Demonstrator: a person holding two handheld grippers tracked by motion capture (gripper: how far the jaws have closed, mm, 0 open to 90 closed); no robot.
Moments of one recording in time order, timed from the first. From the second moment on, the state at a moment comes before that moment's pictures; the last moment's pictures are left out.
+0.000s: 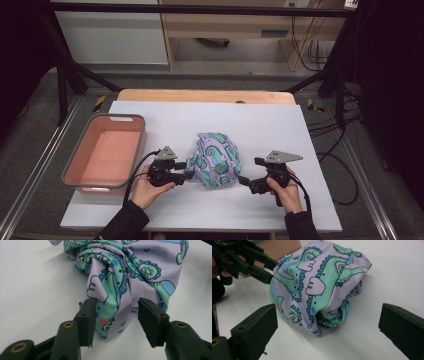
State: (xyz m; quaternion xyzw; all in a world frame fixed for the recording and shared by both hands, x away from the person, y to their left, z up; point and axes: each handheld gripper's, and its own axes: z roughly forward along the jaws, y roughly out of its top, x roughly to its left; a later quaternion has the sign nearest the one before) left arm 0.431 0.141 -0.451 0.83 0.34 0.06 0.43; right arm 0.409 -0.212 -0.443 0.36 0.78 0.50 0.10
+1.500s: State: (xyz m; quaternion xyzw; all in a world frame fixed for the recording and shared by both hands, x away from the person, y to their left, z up) left arm 0.416 0.131 -0.441 0.85 0.31 0.04 0.43; right arm 0.407 -0.222 -0.435 0.42 0.78 0.42 0.18
